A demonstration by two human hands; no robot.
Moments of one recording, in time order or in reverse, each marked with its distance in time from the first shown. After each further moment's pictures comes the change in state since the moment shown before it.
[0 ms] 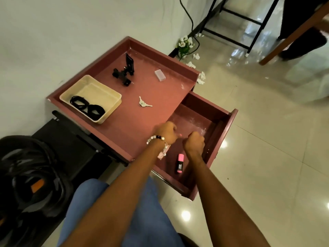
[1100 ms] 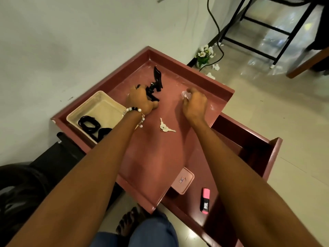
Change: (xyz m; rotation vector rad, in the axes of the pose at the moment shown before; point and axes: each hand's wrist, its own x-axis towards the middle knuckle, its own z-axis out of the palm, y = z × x) left_hand 0.151 -0.094 -0.170 0.011 0.484 -0.037; right_hand 0.141 -0.194 0.031 0.204 0.270 -0.552
